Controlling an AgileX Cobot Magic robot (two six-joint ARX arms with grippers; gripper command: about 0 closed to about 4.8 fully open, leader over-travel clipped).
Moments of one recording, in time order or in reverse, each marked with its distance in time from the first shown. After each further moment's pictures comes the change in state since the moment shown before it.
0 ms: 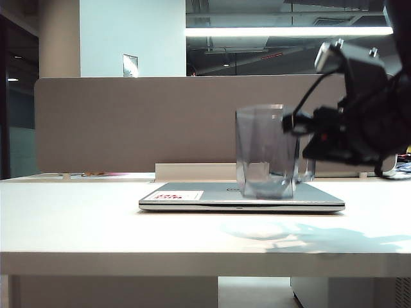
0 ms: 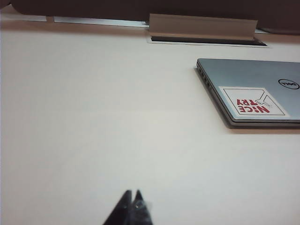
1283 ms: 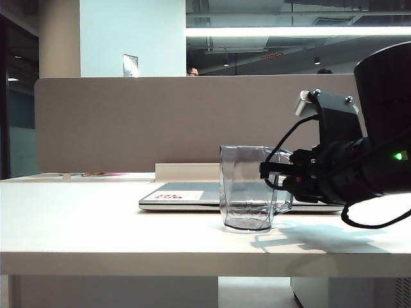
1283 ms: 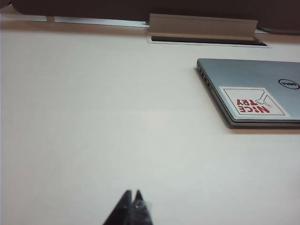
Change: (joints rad) left arm 0.000 0.000 0.000 0.000 0.000 0.000; right arm -0.001 0.409 0.062 0.398 -0.015 0.000
